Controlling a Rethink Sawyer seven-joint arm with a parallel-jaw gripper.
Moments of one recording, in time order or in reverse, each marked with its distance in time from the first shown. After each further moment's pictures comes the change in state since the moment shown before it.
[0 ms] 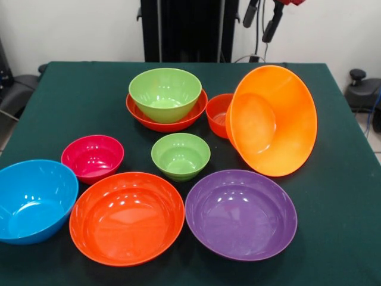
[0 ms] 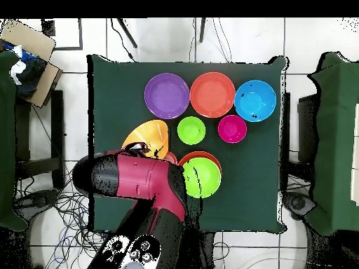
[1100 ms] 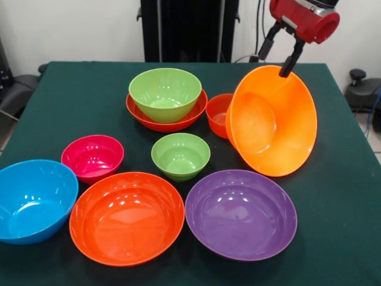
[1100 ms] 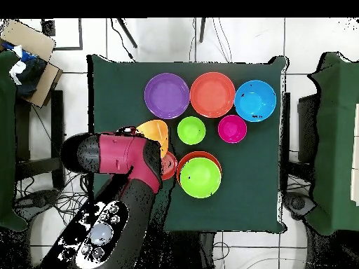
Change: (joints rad) arm 0.094 0.207 -0.092 -0.181 0.093 0.016 0.006
